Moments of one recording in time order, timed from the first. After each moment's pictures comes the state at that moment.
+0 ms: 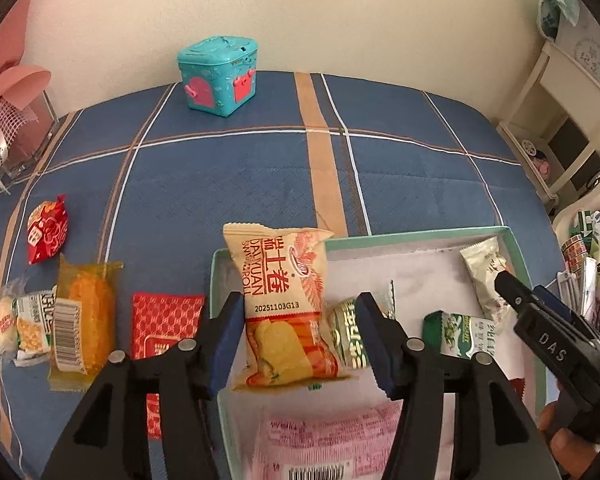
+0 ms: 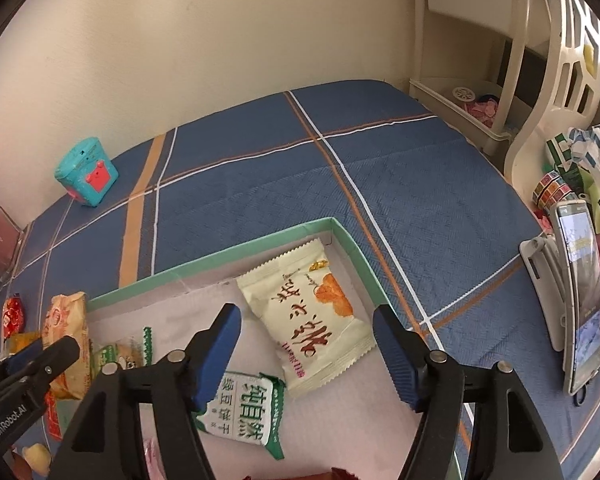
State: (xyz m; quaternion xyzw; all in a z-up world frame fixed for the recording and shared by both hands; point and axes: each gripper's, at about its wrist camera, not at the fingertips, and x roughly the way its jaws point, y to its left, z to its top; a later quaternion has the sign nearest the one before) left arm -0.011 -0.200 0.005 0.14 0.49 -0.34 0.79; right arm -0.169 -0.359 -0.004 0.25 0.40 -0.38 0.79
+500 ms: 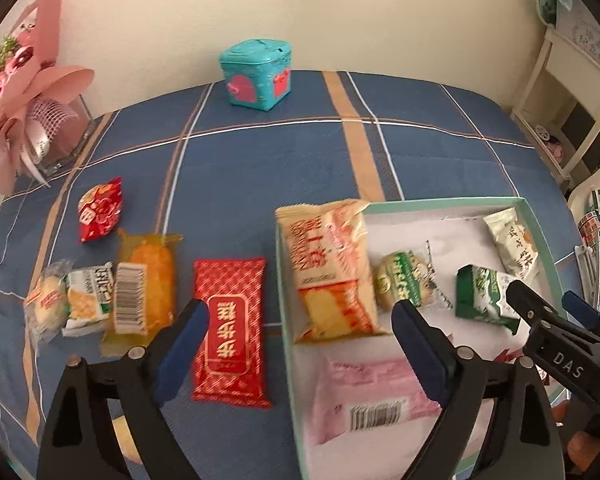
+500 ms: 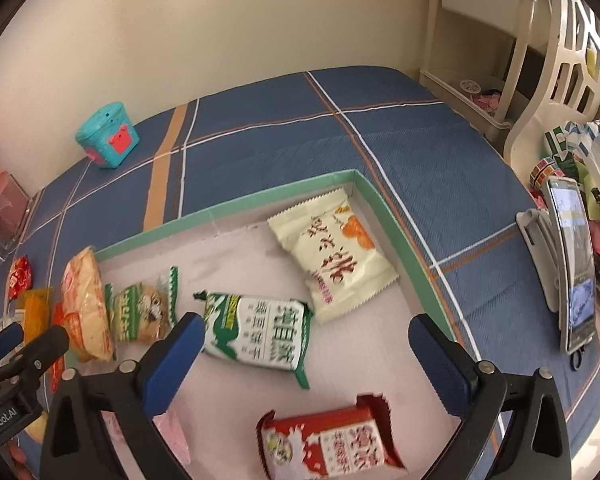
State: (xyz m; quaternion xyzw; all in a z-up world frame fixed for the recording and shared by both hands) left arm -0.027 -0.154 0.013 0.18 0.47 -0.30 0.81; right arm -0.179 -0.315 0.000 0.25 0.43 -0.36 0.79
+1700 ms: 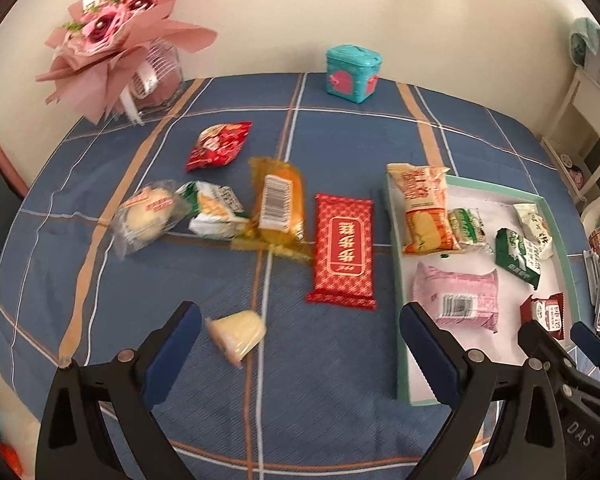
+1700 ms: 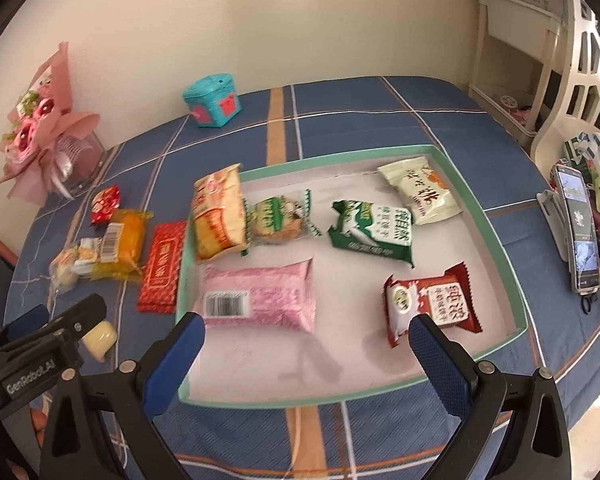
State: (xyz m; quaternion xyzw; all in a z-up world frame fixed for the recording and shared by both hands) left arm -0.047 -0.030 0.032 0.13 0.48 -0.24 0.83; right arm -0.192 -0.189 0.038 0.23 0.43 -0.29 0.82
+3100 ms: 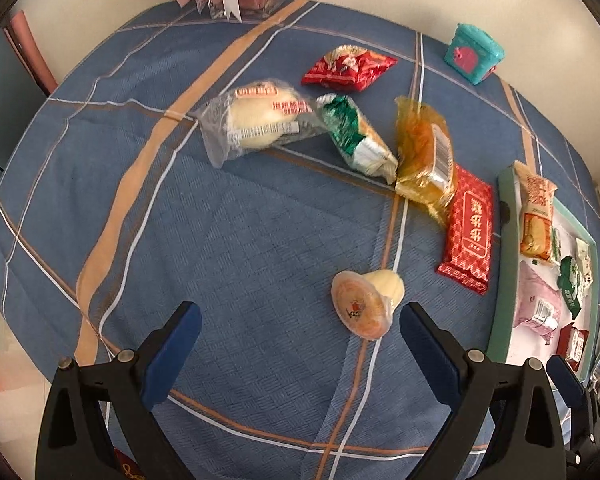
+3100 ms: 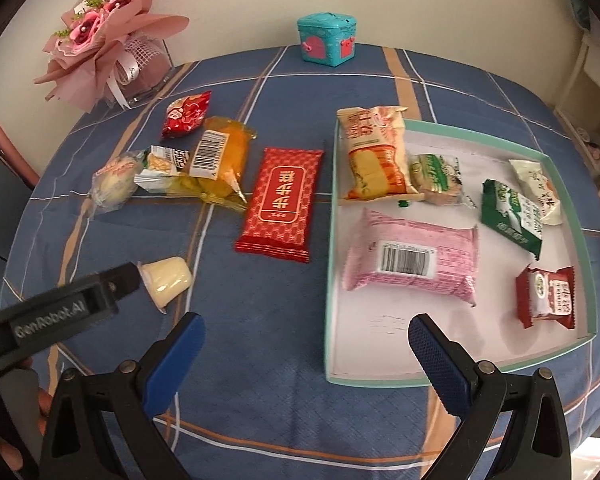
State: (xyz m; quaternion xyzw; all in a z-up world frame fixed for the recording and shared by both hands) left arm 0.007 0.055 -0.013 0.05 0.59 -0.14 0.79; right arm -0.111 -0.097 0.013 0.19 0.51 -0.19 0.82
